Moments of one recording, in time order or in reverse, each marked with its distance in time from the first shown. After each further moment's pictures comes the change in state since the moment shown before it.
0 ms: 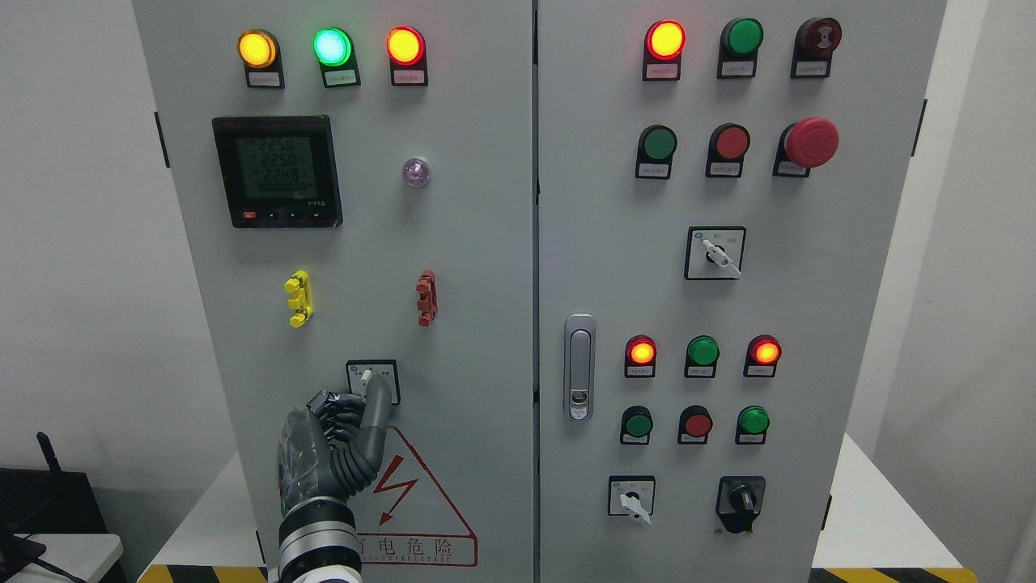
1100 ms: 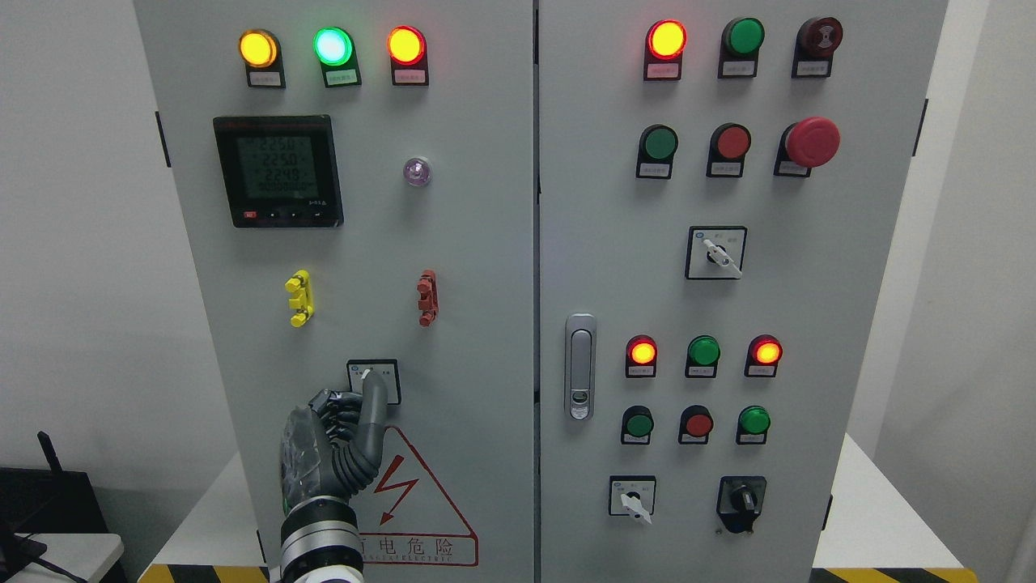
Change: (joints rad) left arm -0.001 0.000 -0.006 0.001 0.000 -0.001 -0.001; right arm 0.000 0.000 0.000 0.000 0.000 0.000 0.000
